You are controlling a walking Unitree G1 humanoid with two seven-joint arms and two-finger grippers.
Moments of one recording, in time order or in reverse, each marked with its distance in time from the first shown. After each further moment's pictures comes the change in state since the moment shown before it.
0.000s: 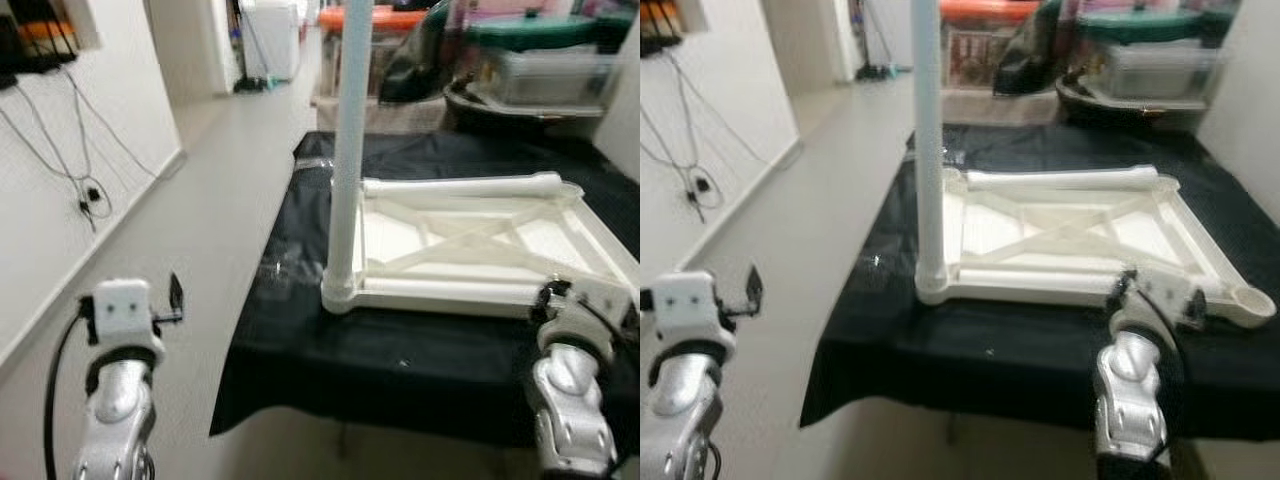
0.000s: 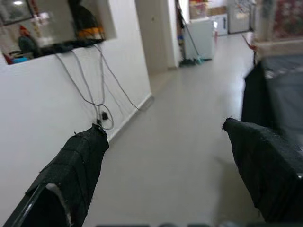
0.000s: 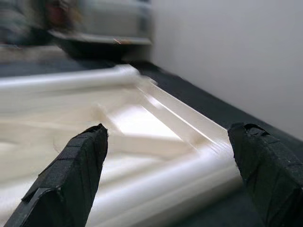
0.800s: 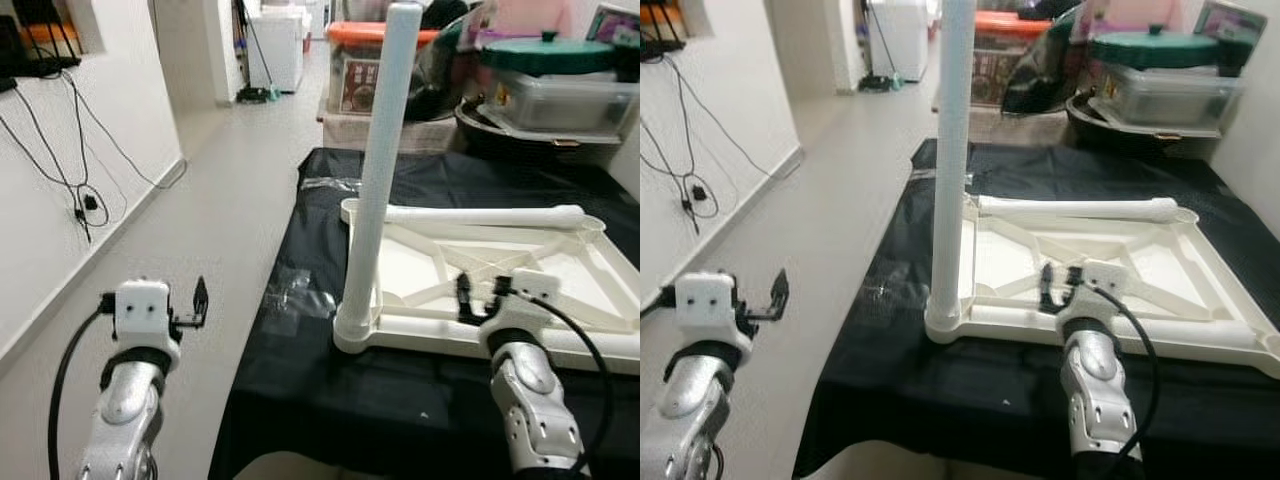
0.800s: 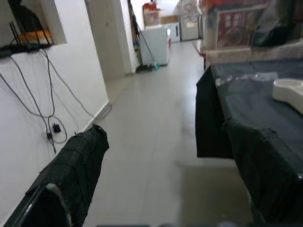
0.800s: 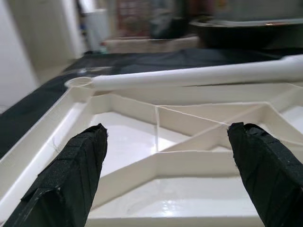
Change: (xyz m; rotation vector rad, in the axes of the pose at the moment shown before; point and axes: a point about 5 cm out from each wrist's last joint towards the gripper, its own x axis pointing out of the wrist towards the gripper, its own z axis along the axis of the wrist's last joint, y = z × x) left arm 0.008 -0.024 0.008 -0.068 -0.020 -0.225; right arm 0.000 0.040 0.001 0.157 0.056 0.574
